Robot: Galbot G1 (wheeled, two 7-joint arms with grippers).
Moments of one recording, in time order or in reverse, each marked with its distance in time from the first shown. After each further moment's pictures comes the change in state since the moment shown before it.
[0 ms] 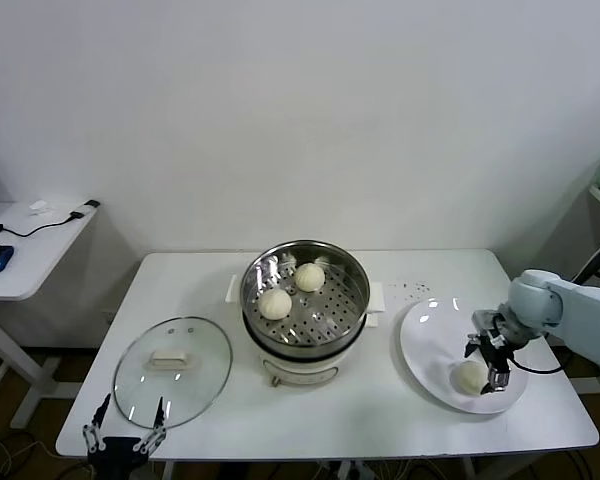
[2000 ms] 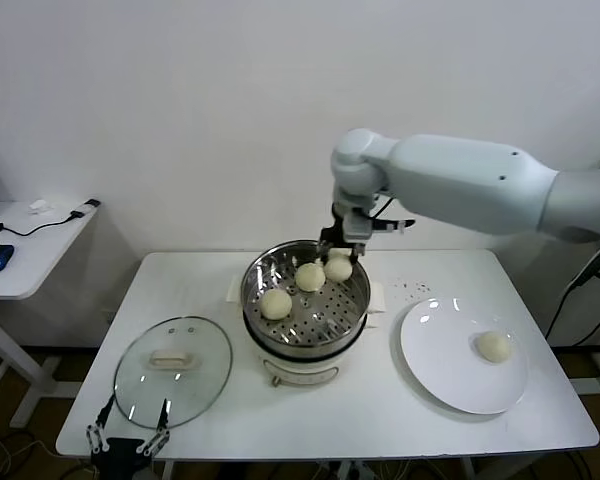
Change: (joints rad) left arm 0.012 0.011 0.010 -0.006 0.017 0.004 0.005; right arm 0.503 0.690 -0.117 0.000 -0.281 0.849 -0.093
